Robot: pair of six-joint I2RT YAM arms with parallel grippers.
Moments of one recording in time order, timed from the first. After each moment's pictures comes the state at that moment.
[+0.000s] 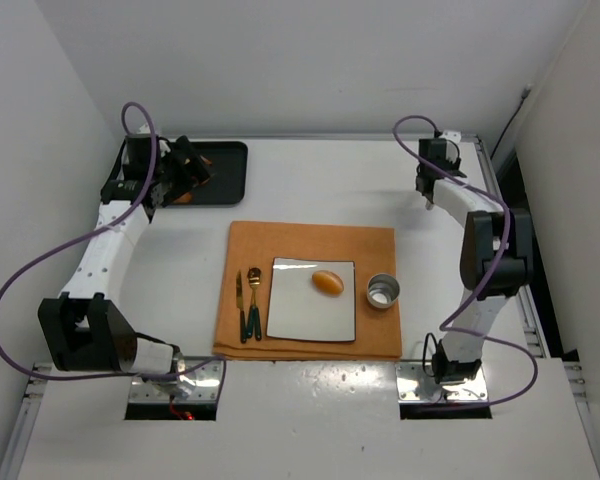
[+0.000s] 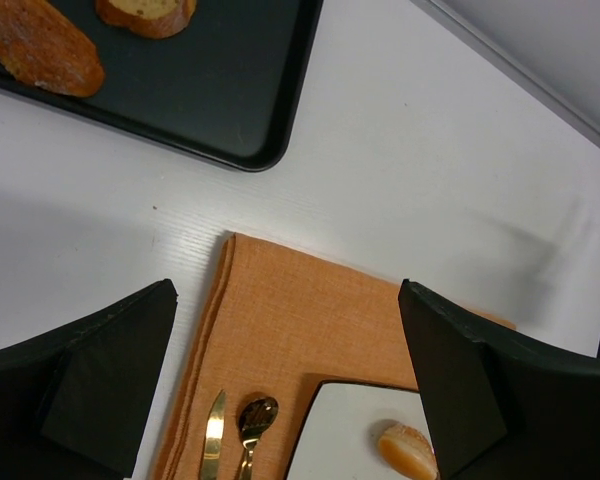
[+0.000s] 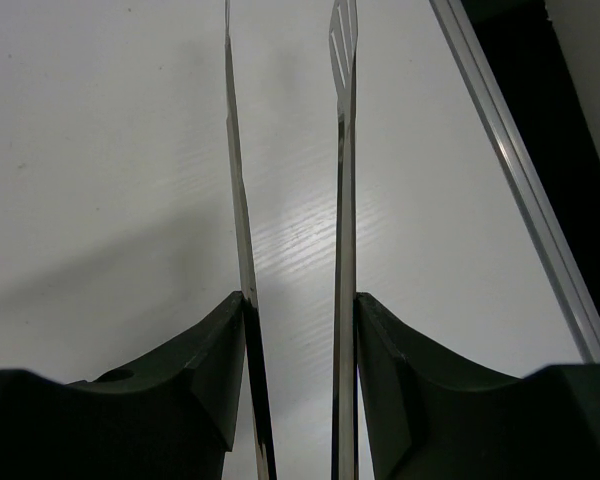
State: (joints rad) left arm 0.00 1.37 1.27 -0.48 0.11 -0.58; right arm 0.04 1.88 1.29 -0.15 0.54 0.17
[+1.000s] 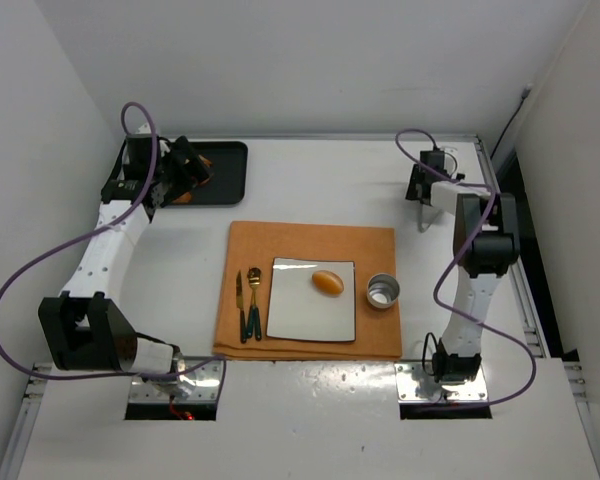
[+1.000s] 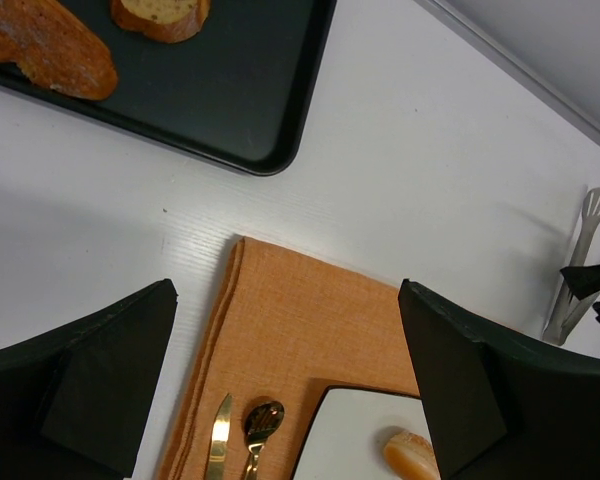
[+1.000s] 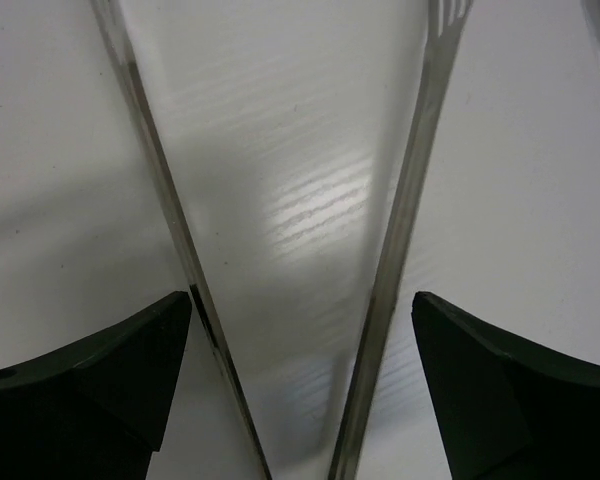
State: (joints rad) left arm 0.00 1.37 1.27 -0.48 0.07 -0.58; right arm -0.03 2.11 1.31 -0.04 0.44 0.19
